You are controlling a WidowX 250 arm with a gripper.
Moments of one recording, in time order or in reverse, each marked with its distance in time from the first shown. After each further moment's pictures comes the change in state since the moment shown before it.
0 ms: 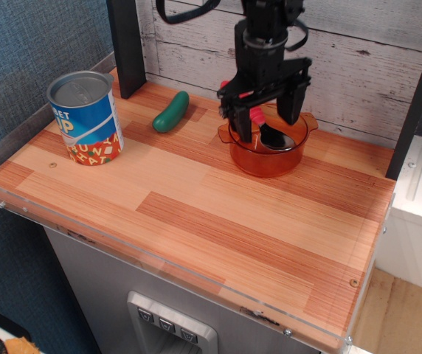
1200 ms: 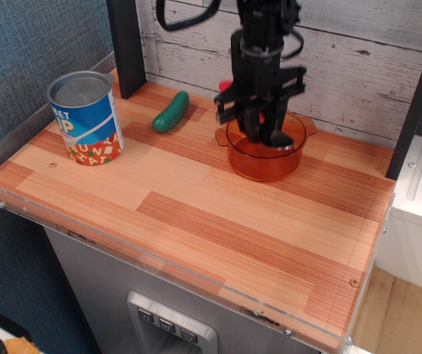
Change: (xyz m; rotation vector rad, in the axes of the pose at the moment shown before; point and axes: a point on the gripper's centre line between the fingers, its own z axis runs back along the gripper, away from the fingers) arm 0.001 0.000 0.007 -0.004 -0.016 0.010
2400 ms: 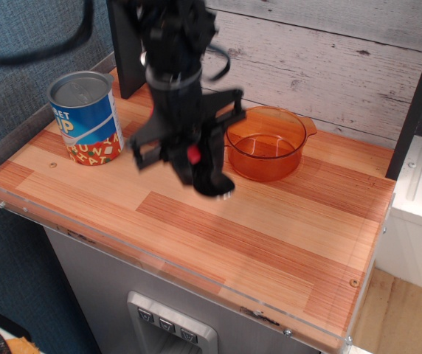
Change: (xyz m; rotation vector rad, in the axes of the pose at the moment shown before) arm -0.055 0.108 0.040 -0.059 0.020 0.064
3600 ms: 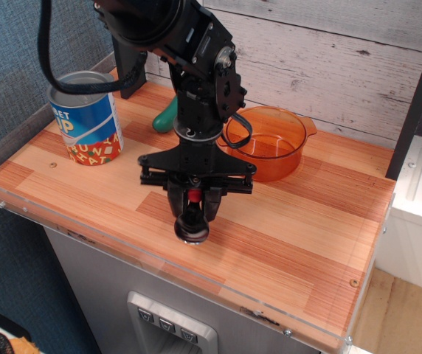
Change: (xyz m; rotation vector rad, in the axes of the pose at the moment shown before) arm -0.001 0.001 -0.049 0.182 0.009 -0.678
